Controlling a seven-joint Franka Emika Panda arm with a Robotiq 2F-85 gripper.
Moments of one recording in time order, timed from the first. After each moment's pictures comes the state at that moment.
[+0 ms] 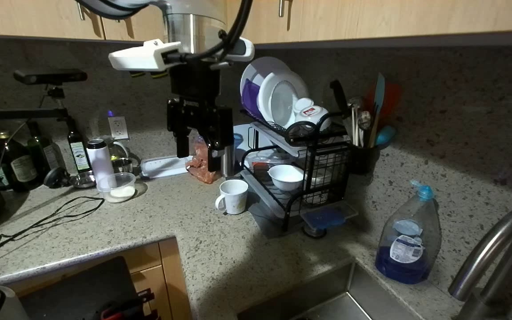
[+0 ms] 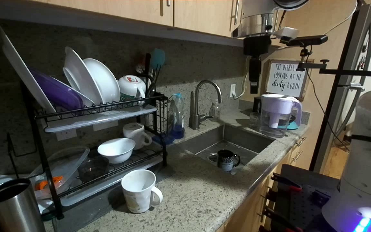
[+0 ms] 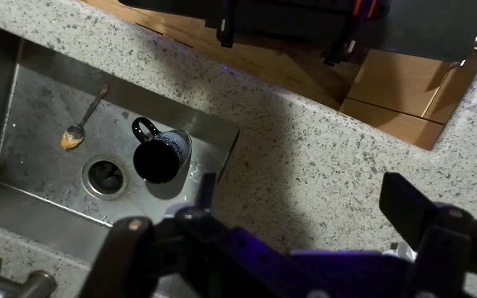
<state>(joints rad) 0.03 -0.68 -0.02 -2.47 -0.09 1.72 -0.13</state>
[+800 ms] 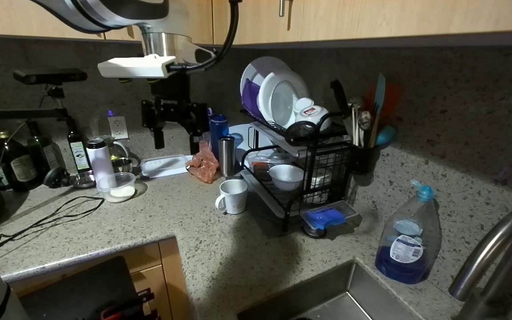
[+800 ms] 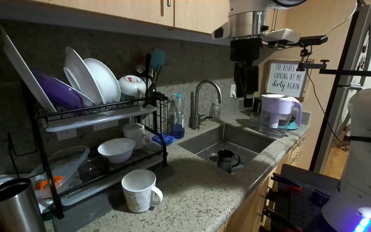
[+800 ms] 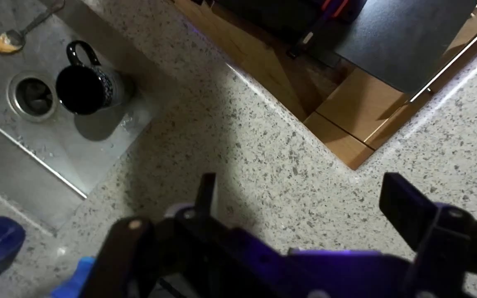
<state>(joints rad) 0.23 -0.61 0.08 -2.47 -0.03 1.79 -0.20</state>
